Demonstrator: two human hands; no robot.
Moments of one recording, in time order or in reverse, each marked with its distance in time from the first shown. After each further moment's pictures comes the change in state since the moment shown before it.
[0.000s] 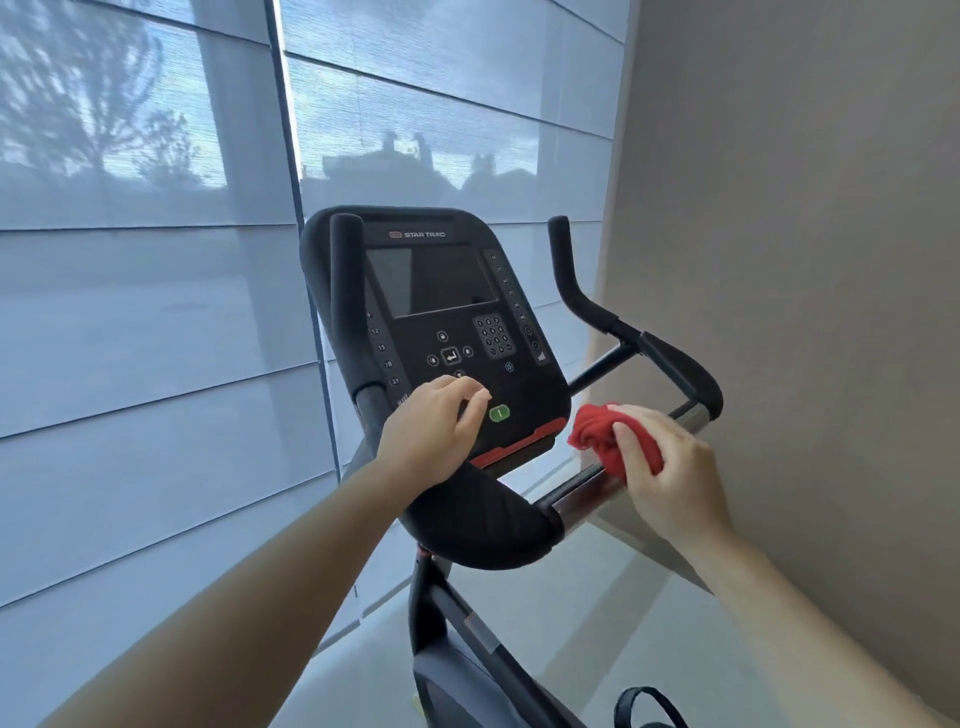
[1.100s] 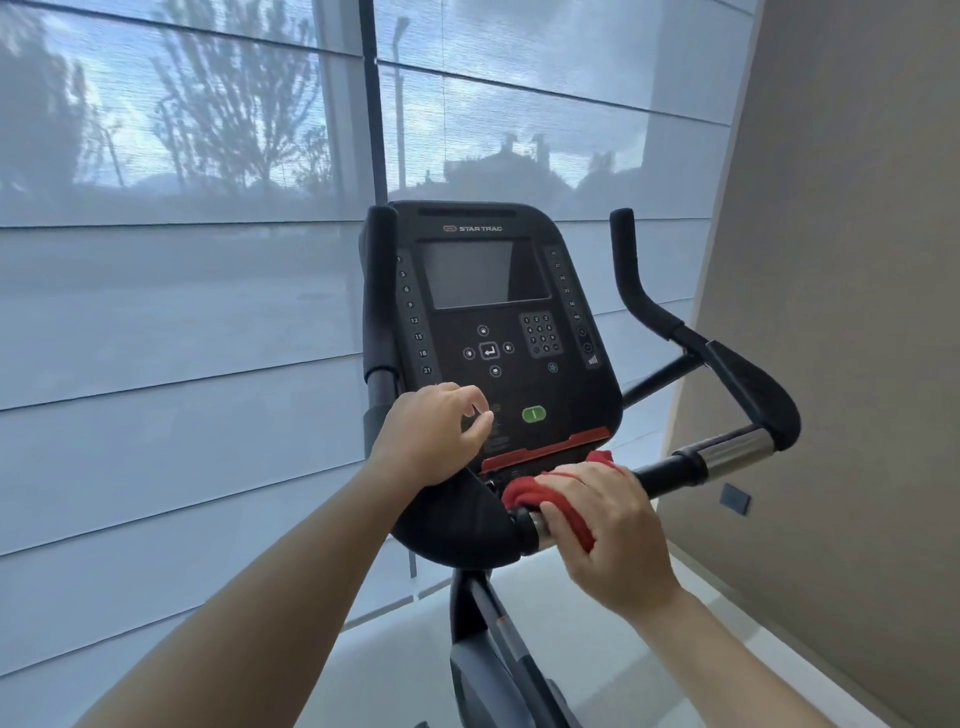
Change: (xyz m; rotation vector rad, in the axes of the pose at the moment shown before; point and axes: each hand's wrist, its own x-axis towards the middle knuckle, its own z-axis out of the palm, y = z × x) left_hand -0.006 0.018 0.017 0.349 0.007 -0.146; right_hand -0.021 0.031 0.046 0.083 -0.180 -0.388
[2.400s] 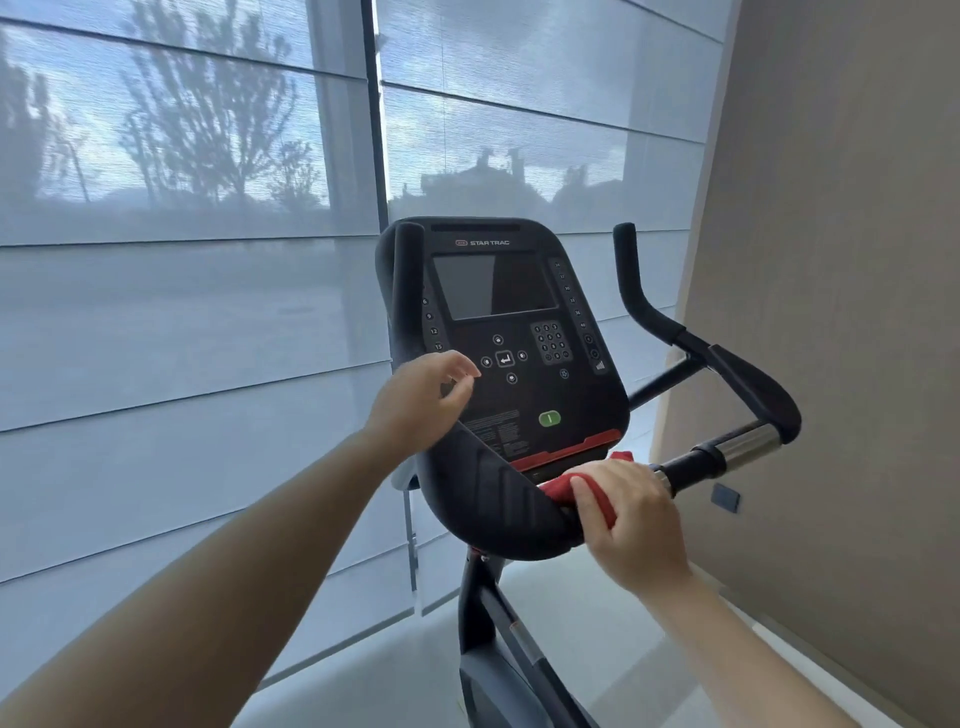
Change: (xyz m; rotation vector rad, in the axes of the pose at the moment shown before) left_hand 0.003 -0.046 -0.042 -0.363 0.100 0.000; right_hand 0.010 -0.034 0.005 -0.039 0.120 0.166
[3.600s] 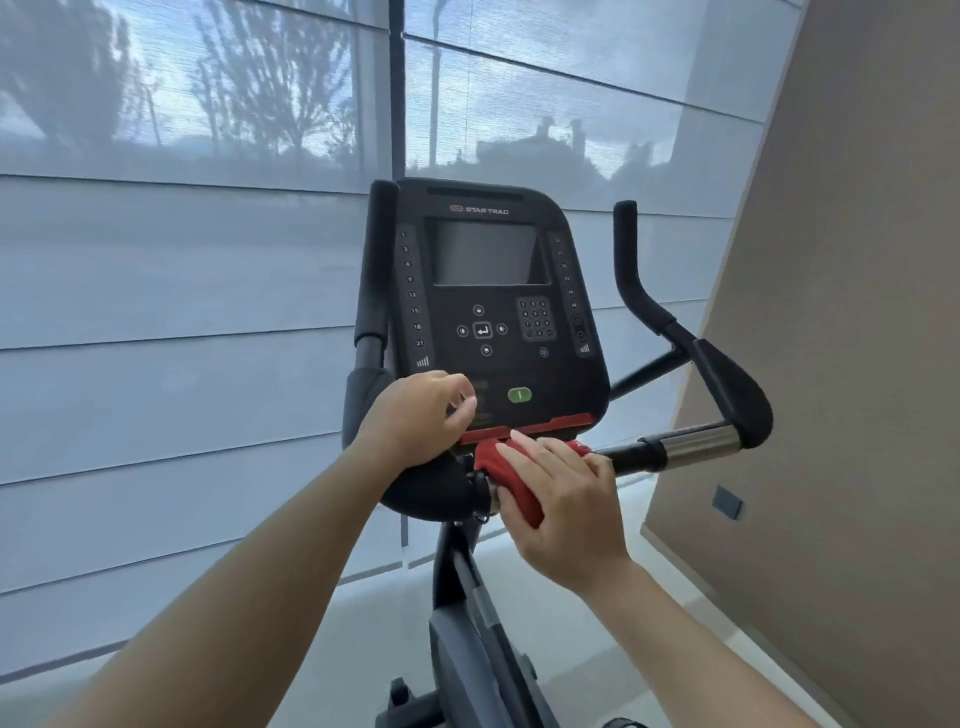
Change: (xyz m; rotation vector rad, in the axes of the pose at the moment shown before) left_hand -0.027 0.049 0.065 0.316 -0.102 -0.040; right_hand -0.007 0.030 -0.022 -0.056 -0.208 -0.182
